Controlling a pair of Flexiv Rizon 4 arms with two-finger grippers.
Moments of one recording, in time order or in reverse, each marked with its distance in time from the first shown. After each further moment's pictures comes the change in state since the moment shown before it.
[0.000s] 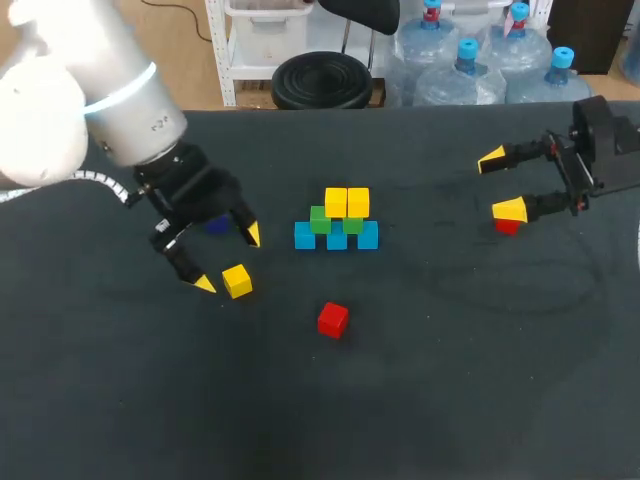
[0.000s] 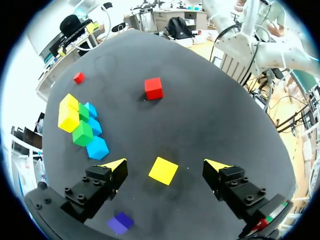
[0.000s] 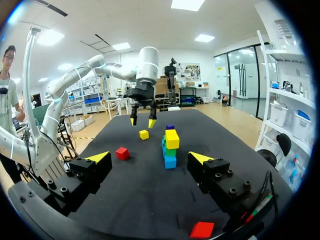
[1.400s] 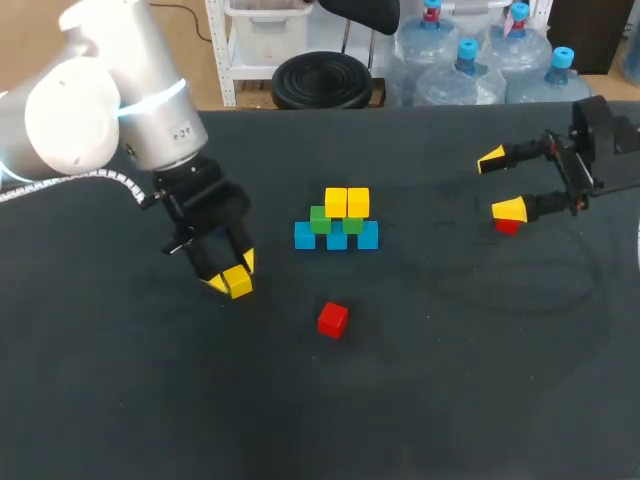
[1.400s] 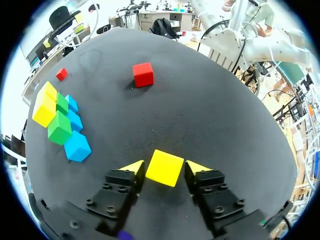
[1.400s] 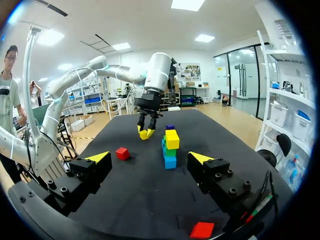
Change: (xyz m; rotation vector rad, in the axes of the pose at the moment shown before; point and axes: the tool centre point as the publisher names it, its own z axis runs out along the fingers) left arm 0.019 0.001 0.032 0.129 -0.032 0.050; right arm 0.000 0.000 0.000 0.000 0.000 0.000
